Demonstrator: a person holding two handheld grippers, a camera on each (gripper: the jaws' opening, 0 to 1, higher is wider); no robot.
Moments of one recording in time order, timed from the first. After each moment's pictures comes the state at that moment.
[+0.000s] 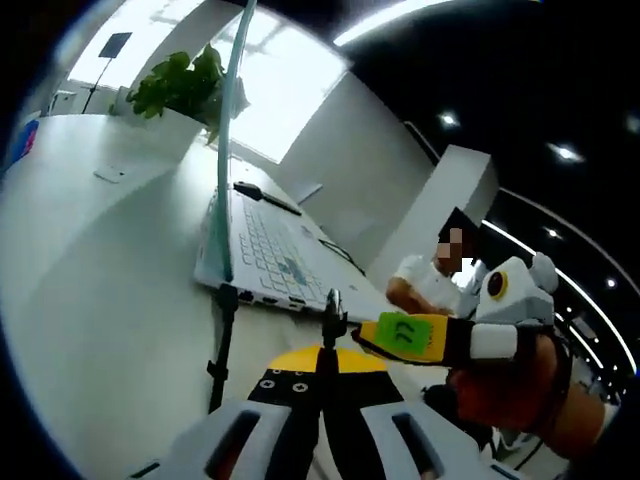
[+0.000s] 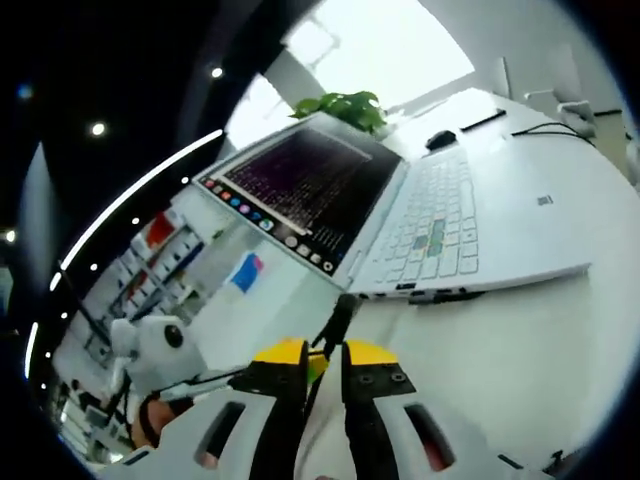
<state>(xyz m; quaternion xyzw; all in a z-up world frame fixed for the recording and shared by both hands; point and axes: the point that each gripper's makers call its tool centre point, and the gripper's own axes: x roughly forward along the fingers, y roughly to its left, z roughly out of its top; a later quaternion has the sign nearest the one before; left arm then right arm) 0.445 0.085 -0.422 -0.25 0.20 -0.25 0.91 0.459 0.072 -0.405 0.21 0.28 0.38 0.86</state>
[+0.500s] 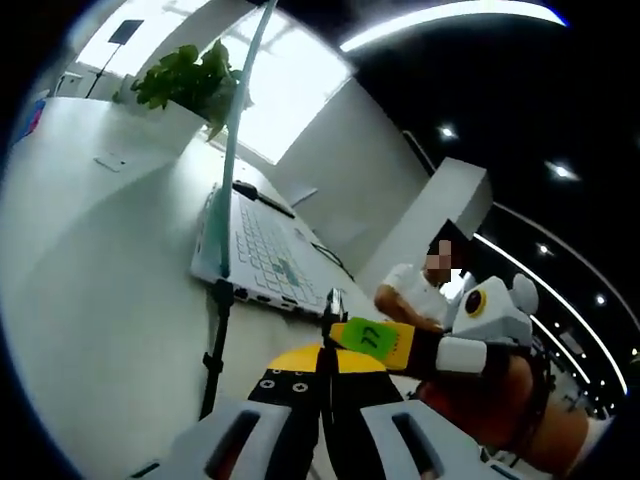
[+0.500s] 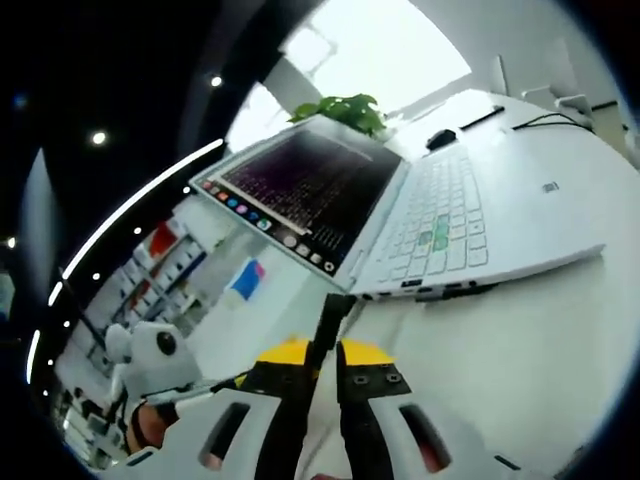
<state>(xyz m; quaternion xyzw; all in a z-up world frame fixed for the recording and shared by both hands) 0.443 0.087 -0.419 -0.28 0.19 -0.27 0.90 0.465 0.080 -0.412 0.23 0.27 0.37 0.86</state>
